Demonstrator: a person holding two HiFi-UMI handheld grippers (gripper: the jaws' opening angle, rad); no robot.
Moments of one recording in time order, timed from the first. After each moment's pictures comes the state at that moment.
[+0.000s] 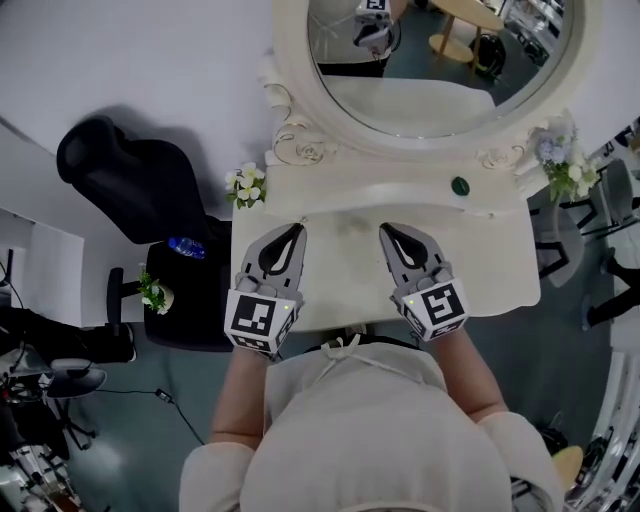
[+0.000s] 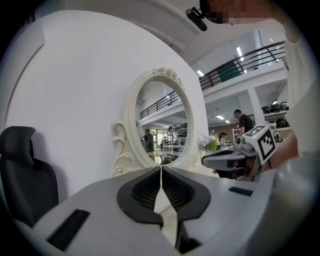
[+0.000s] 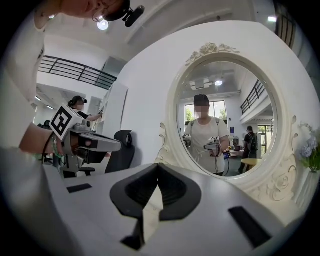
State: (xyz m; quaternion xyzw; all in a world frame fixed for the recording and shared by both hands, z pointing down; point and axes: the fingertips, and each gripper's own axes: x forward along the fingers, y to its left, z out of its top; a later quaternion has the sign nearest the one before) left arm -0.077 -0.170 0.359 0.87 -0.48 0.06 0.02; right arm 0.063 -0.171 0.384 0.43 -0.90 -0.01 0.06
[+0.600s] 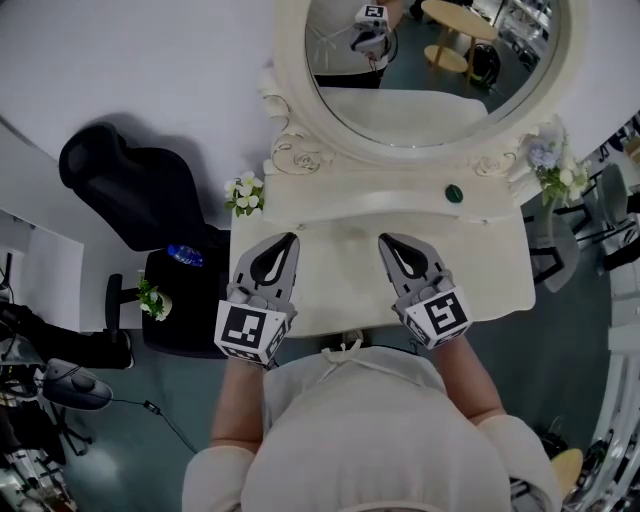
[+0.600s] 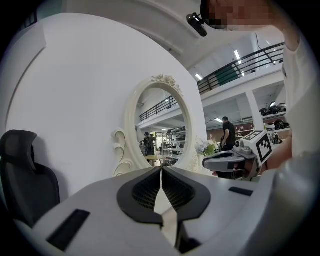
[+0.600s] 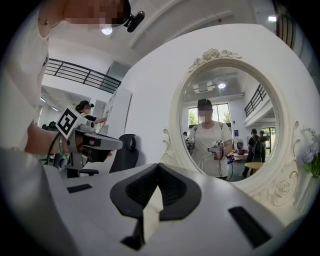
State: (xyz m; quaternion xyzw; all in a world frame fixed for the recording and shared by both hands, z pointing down) left arm -0.082 -0.157 0.335 0.88 -0.48 0.04 0.01; right arm 0.066 -0.156 0.365 0.41 -0.91 -0.03 0.05
